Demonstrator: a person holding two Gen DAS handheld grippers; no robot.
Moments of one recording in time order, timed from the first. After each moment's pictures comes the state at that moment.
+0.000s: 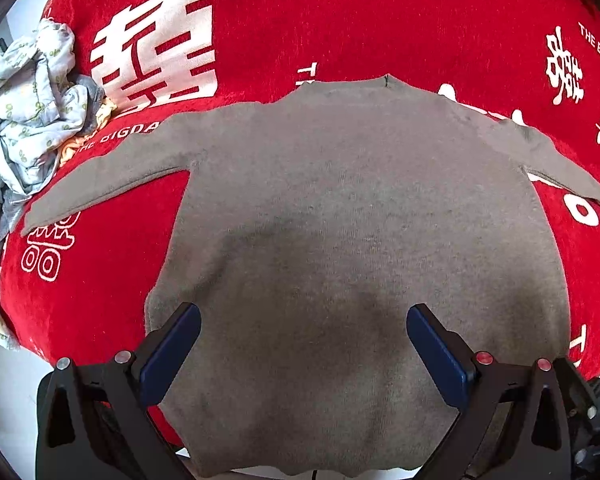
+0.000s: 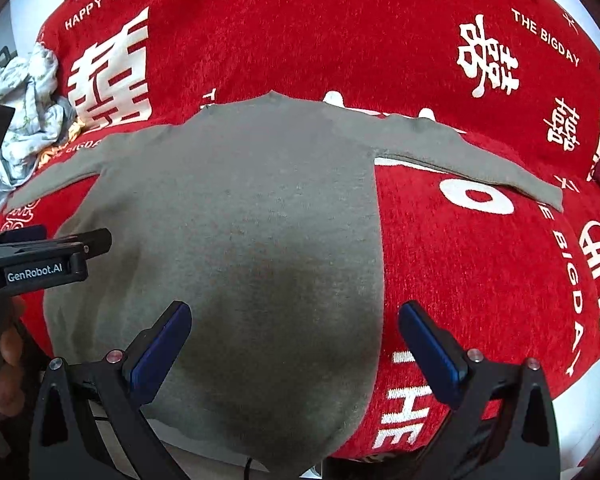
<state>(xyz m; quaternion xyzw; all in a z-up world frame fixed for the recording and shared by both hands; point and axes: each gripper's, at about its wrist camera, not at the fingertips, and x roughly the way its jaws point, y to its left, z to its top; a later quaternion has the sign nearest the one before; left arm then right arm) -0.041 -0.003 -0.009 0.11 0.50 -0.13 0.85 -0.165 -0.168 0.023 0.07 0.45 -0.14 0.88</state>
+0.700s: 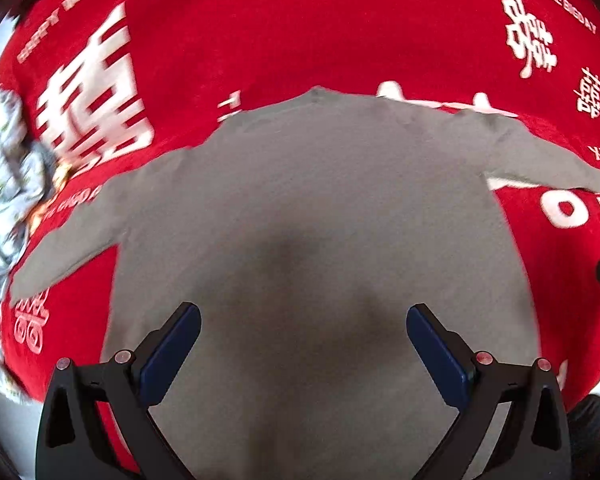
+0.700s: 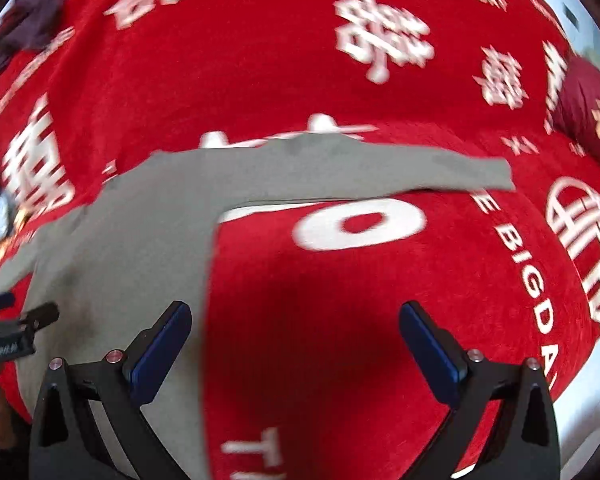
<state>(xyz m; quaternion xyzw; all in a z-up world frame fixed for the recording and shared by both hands) -0.014 -0.114 -0.002 0.17 0.49 -0.18 0.84 -0.161 -0.349 0.033 0.17 0.42 -0.25 0.86</state>
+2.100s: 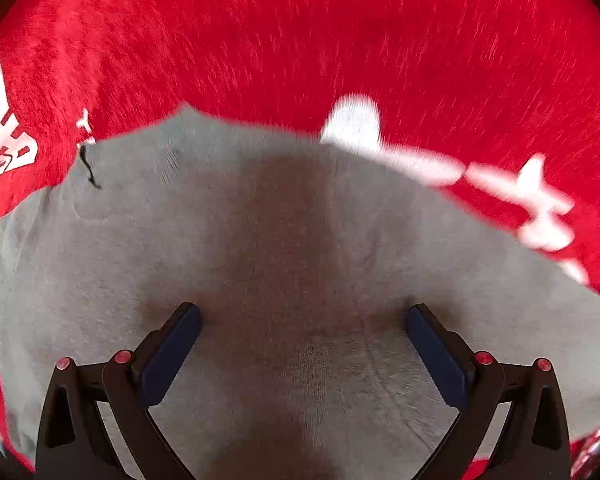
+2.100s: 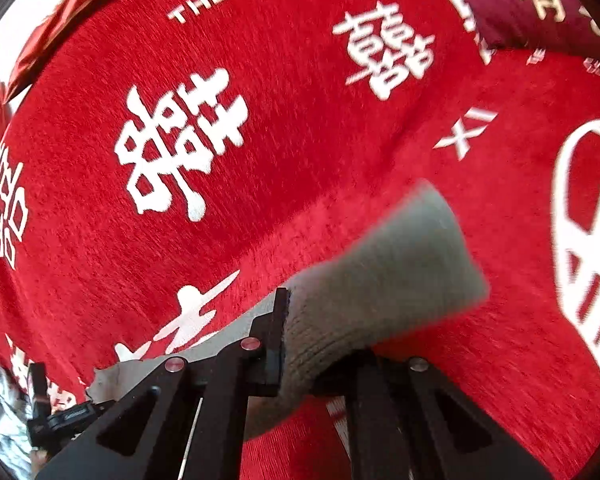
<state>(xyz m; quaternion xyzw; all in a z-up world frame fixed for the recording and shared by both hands) 0.133 -0.301 -0.074 0.11 0.58 -0.14 0.79 -0.162 -0.603 0.022 0.34 0.24 -0.29 0.86</state>
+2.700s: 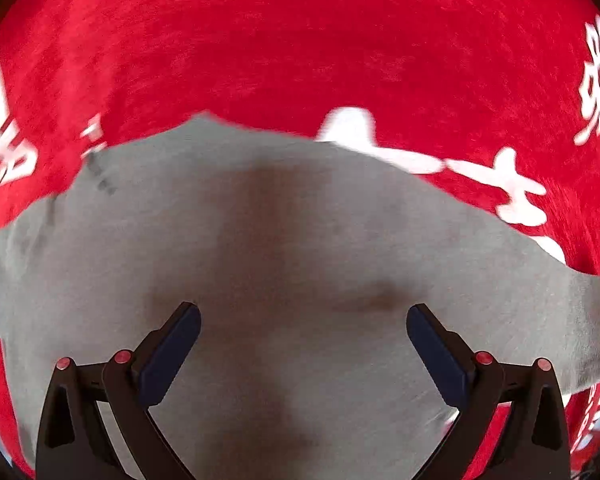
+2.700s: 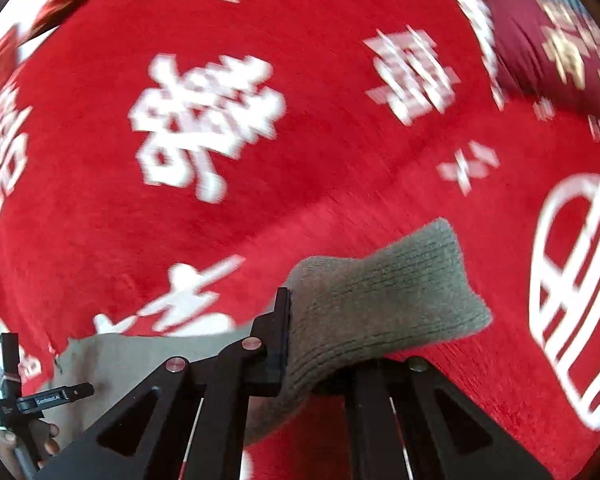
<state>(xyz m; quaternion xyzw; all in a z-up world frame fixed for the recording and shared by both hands) 0.118 -0.258 -0.044 0.08 0.58 -0.18 0.79 -0.109 -0.553 0.069 0.23 0.29 -0.30 0.88</state>
